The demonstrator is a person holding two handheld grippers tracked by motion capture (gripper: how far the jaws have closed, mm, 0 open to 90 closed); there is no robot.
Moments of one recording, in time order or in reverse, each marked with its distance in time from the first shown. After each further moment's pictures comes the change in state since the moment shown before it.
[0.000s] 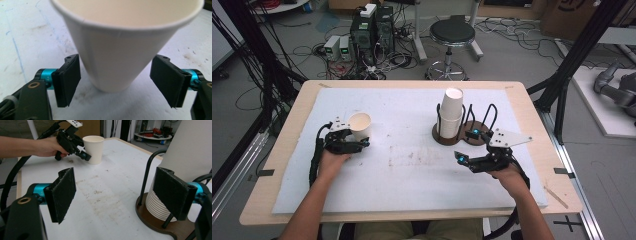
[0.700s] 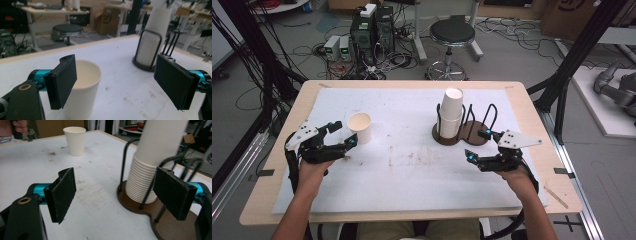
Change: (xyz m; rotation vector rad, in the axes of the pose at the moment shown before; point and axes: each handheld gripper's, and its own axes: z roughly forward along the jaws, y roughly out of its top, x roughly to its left) left arm -0.026 0.016 -0.088 -0.454 -0.167 -0.036; right arm -0.010 -0.010 -0.021 0.040 -0.133 0.007
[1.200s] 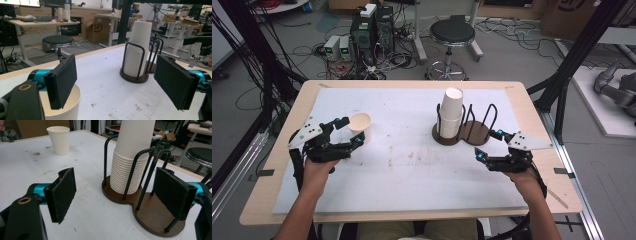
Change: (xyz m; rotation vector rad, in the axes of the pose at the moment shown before) left arm -0.019 0.014 0.004 -0.049 -0.058 0.034; right arm -0.006 -0.005 -0.019 0.000 -0.096 0.025
